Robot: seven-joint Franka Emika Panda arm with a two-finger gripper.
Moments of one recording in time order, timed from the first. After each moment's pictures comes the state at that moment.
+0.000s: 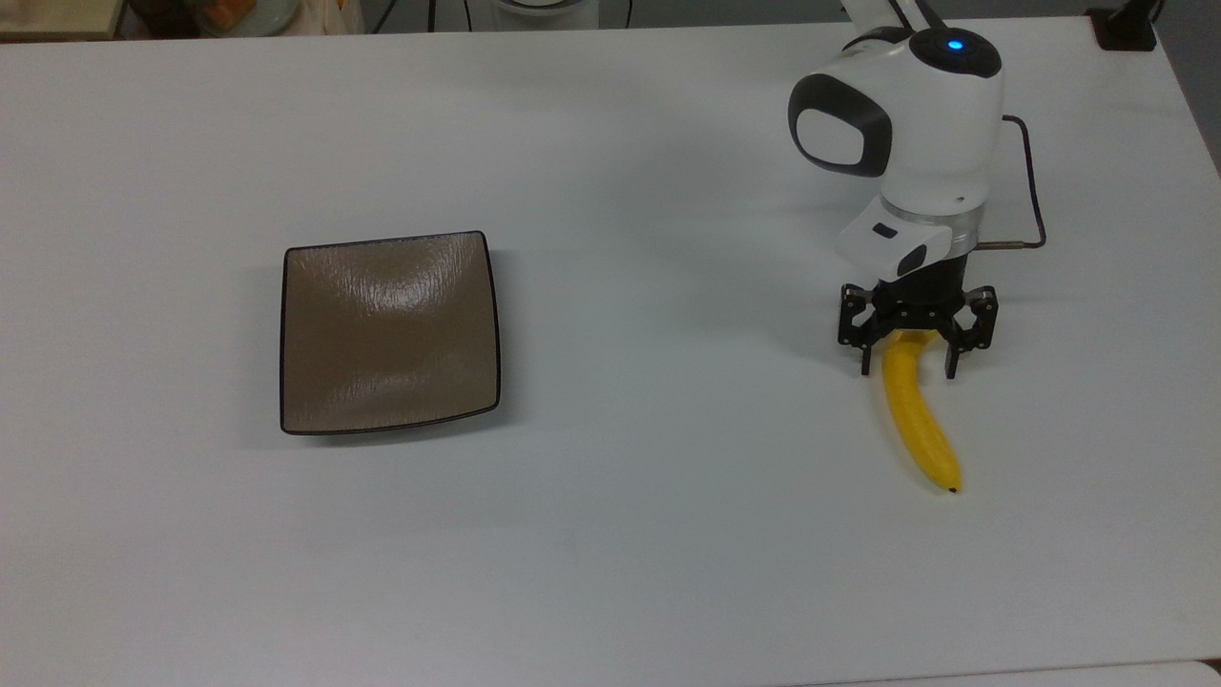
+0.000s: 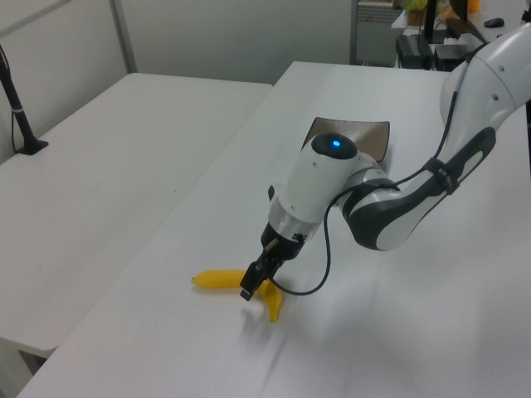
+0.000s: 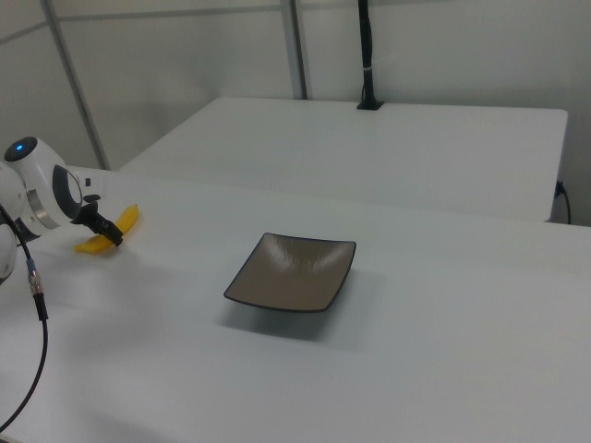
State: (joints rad) arm 0.48 0.77 0.18 -1.41 -0.42 2.59 0.97
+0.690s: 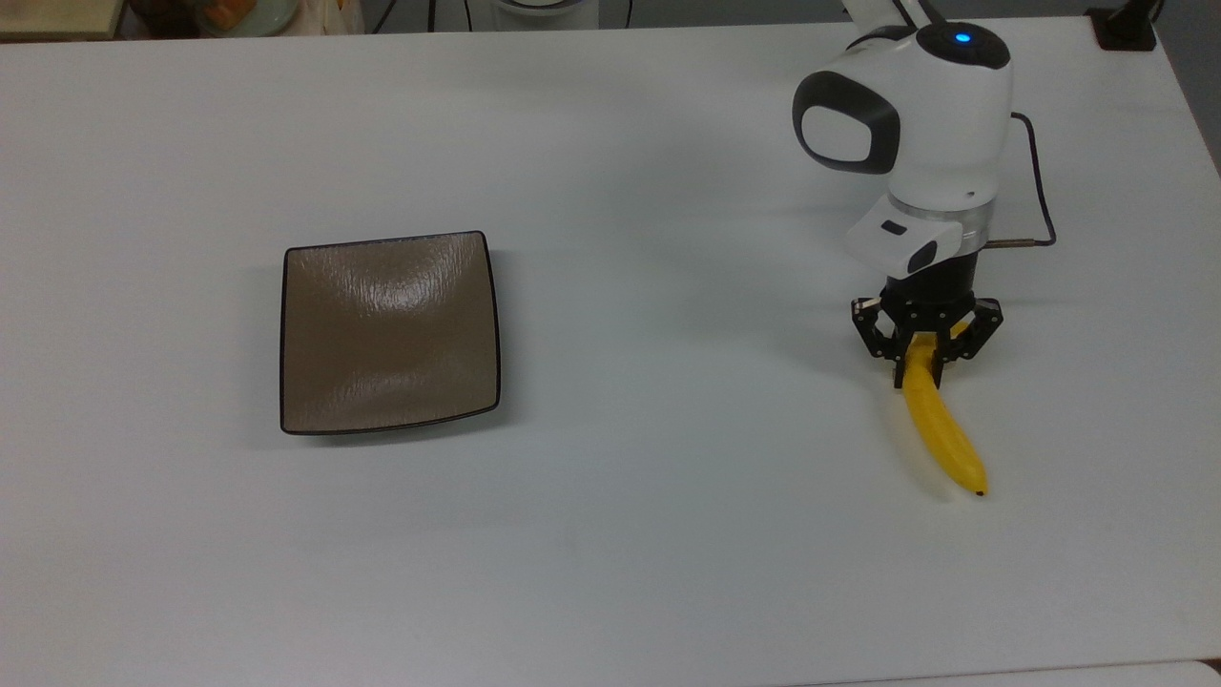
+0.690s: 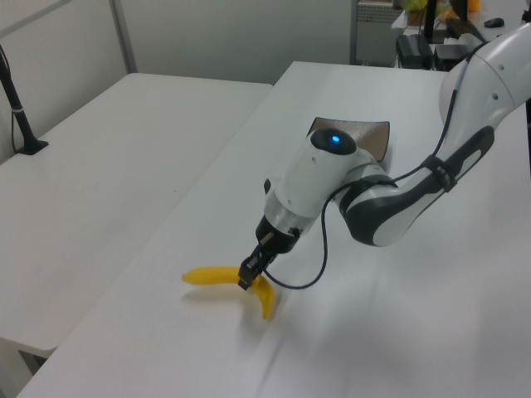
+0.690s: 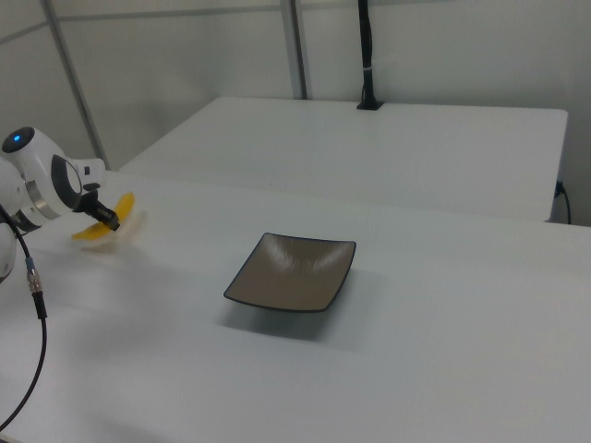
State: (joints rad) arm 0.48 0.77 0.17 -1.37 -0.44 2.59 0.97
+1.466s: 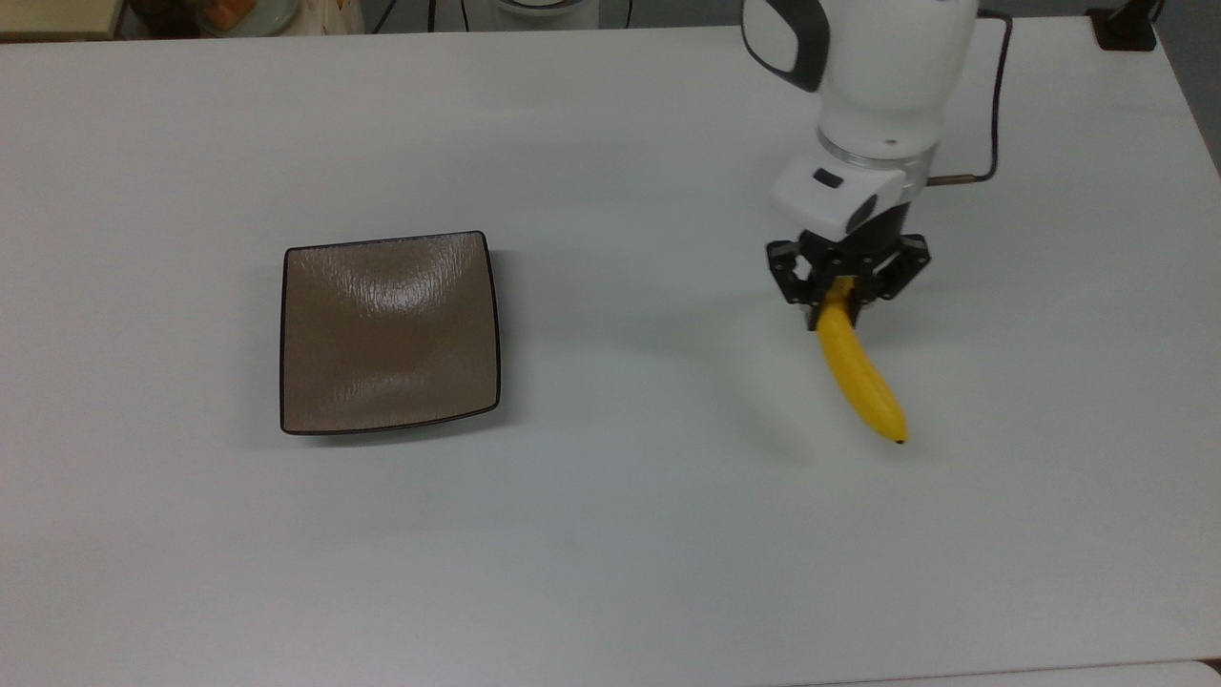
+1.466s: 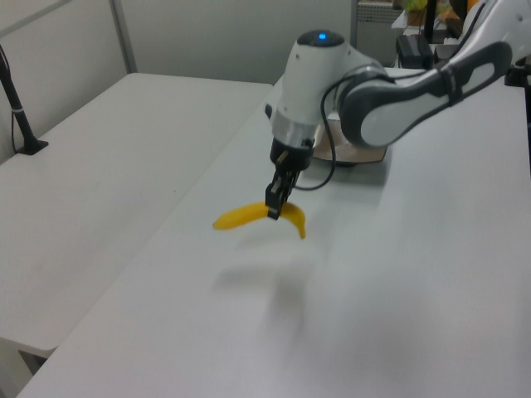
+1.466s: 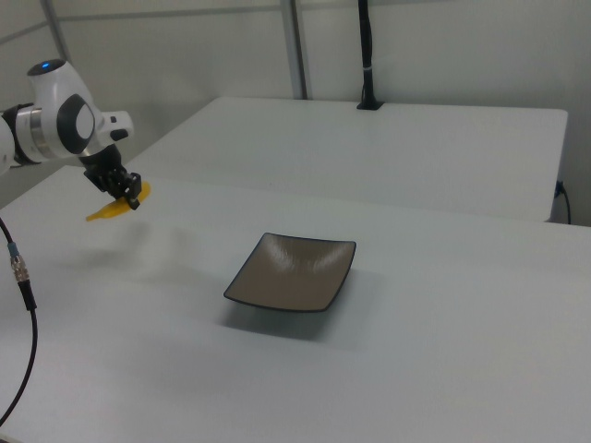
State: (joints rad) arm 0.37 0.55 0.16 -1.38 -0.17 2.18 0.48
